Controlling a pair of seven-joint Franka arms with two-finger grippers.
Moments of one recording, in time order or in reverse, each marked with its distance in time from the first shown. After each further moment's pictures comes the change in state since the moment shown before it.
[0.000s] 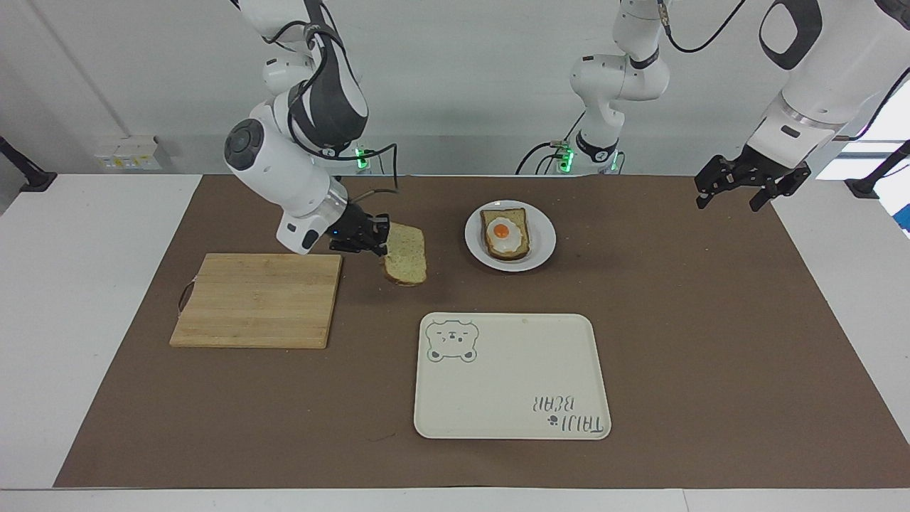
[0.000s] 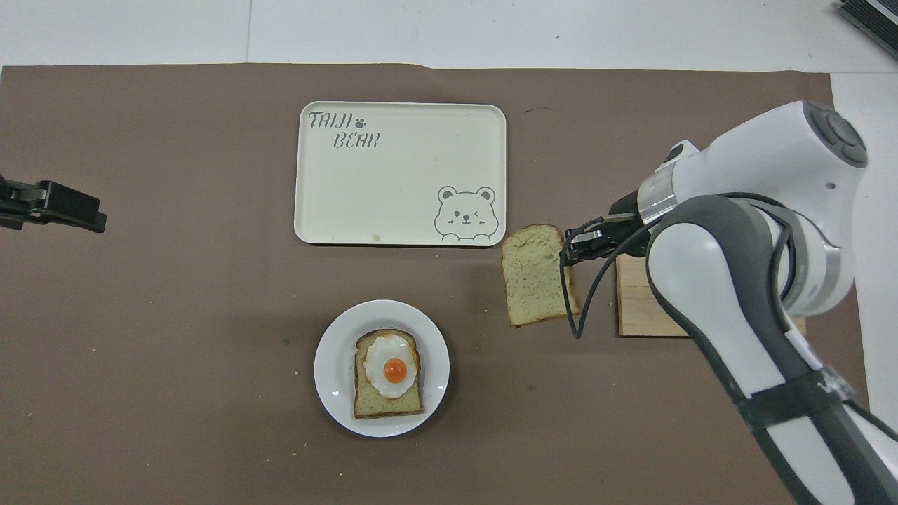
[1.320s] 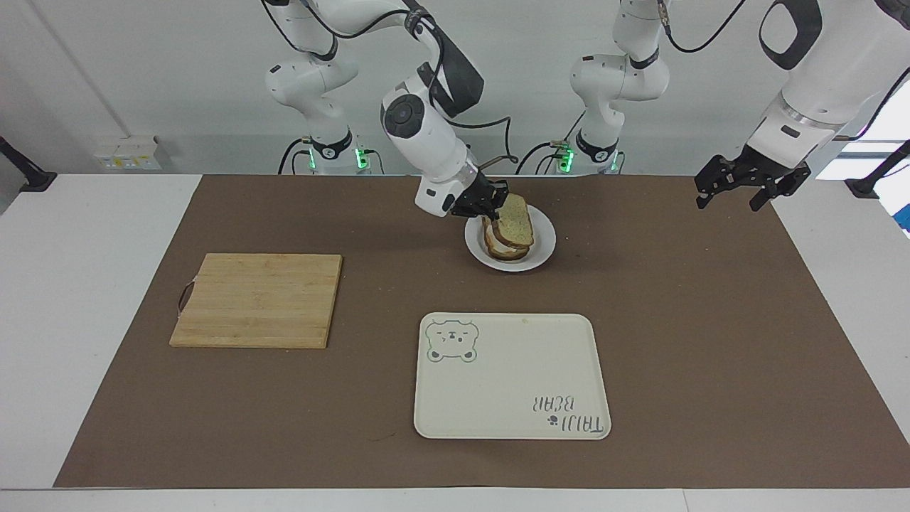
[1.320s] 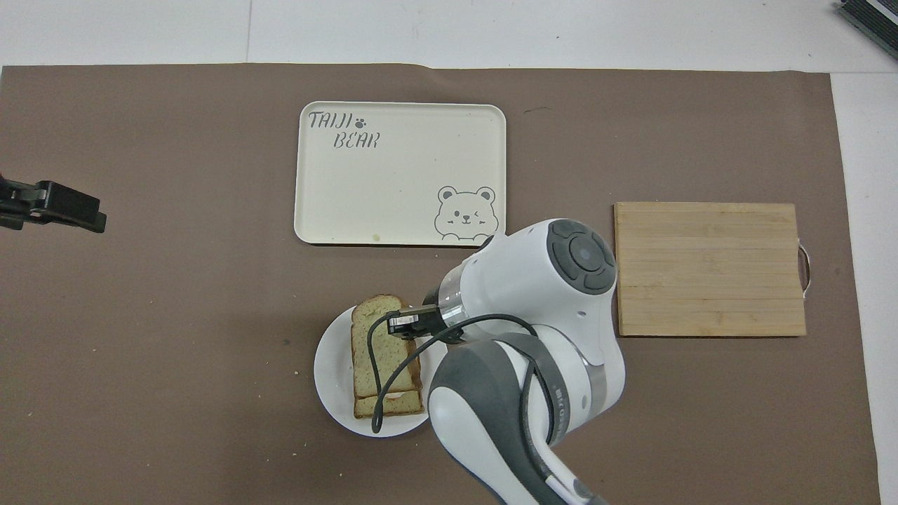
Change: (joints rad) left arm 0.000 0.000 0.000 0.000 0.000 0.000 0.000; right arm 0.389 0.006 0.003 -0.106 0.130 0.271 0.266
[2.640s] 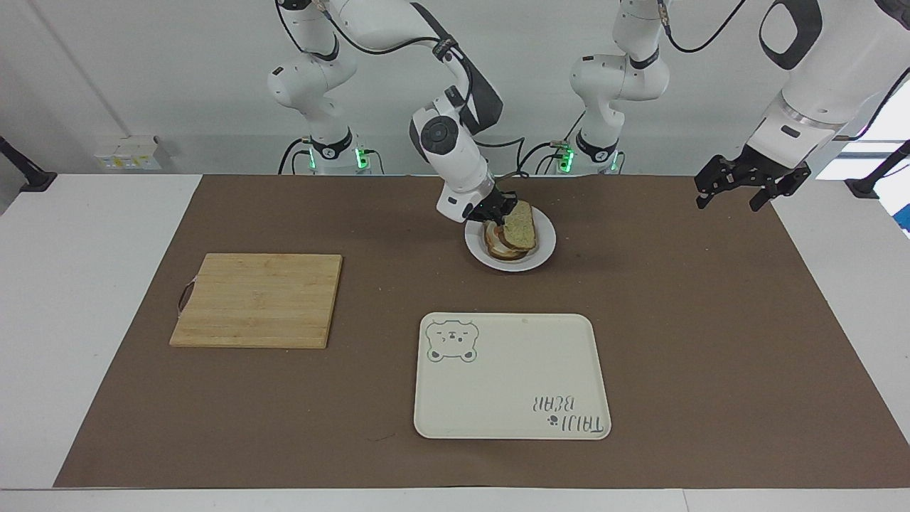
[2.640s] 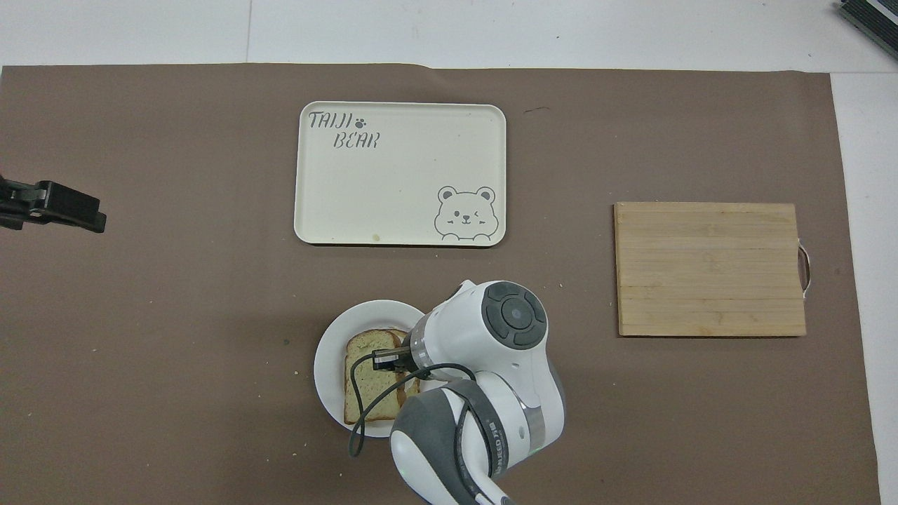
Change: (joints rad) left arm 0.000 0.000 0.000 0.000 0.000 0.000 0.000; right arm 0.095 0.043 -0.005 -0.127 0.000 0.148 0.030
